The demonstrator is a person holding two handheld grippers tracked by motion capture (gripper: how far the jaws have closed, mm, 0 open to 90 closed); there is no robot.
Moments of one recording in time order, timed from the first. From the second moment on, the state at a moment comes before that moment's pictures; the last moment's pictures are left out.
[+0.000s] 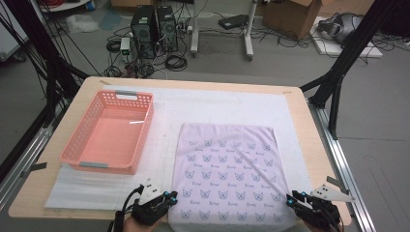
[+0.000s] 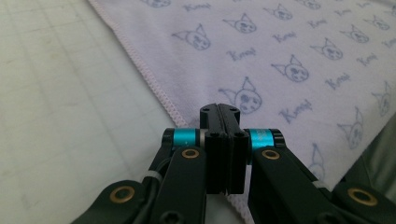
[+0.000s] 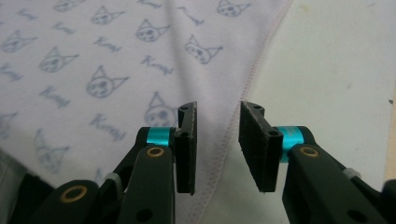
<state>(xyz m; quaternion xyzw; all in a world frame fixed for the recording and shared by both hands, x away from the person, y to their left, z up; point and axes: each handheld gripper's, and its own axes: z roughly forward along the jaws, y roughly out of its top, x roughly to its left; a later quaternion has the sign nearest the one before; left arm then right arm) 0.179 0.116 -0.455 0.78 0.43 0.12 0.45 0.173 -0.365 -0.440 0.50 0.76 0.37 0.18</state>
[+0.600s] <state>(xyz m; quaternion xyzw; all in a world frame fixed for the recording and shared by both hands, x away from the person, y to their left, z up) 0.193 0.115 -0.457 0.75 0.44 0.10 0.48 0.161 -0.375 -0.440 0.50 0.77 0.35 0.17</state>
